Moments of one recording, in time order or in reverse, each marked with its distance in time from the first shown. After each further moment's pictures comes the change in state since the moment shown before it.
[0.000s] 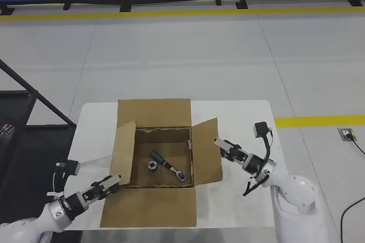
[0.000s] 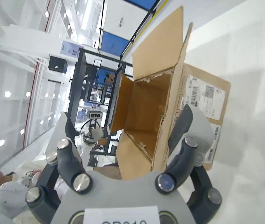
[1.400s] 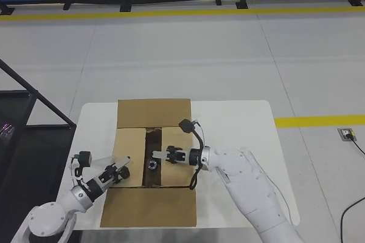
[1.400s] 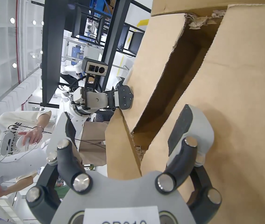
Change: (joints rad) left arm -0.186 -0.039 0.192 0.168 -0.006 0.067 0.199; right arm 0.401 -0.001 -0.519 0.552 -0.020 -0.112 -0.130
